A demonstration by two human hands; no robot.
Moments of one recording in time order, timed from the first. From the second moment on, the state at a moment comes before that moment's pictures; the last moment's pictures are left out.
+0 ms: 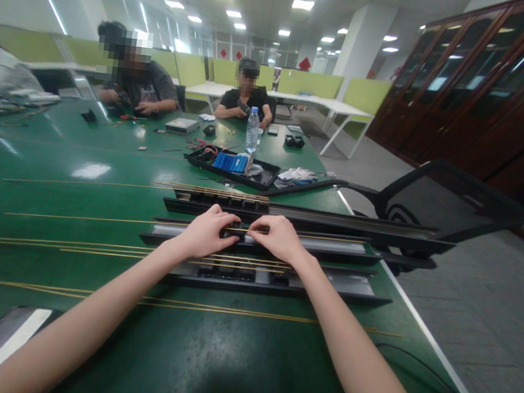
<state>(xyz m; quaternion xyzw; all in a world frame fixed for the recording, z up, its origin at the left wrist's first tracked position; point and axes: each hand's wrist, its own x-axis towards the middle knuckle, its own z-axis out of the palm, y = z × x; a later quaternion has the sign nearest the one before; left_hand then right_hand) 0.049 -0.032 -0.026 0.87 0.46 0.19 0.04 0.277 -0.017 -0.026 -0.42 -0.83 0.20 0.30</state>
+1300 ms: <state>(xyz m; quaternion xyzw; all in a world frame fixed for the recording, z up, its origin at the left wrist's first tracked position) 0.049 -0.031 -0.027 0.87 0.45 0.19 0.03 0.284 -0.018 -0.023 -0.41 -0.83 0.22 0.31</state>
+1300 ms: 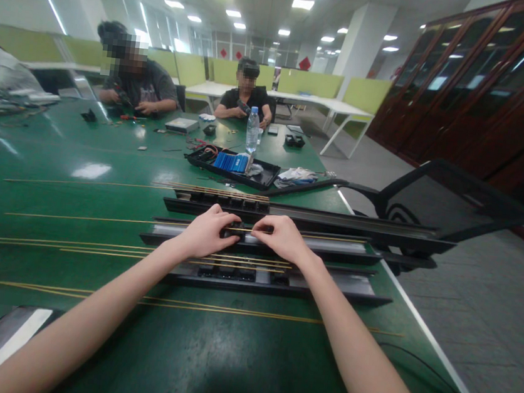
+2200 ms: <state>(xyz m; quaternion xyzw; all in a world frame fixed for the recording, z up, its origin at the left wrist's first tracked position) 0.048 -0.030 -0.029 0.87 0.45 0.19 0.03 0.298 -0.016 -0.023 -0.40 -0.85 0.19 0.30</state>
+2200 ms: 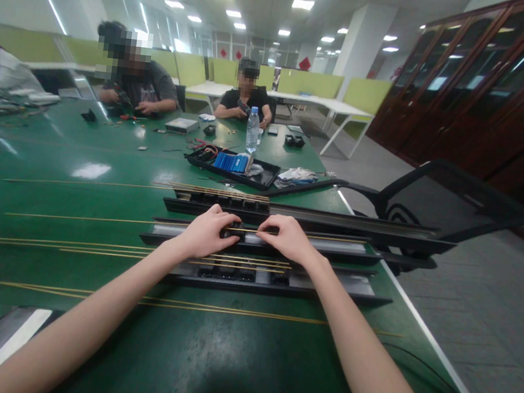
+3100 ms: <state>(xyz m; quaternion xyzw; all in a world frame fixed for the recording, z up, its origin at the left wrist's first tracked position) 0.048 -0.030 -0.028 0.87 0.45 0.19 0.03 0.306 -0.012 -0.022 -0.36 -0.86 0.19 0.31</state>
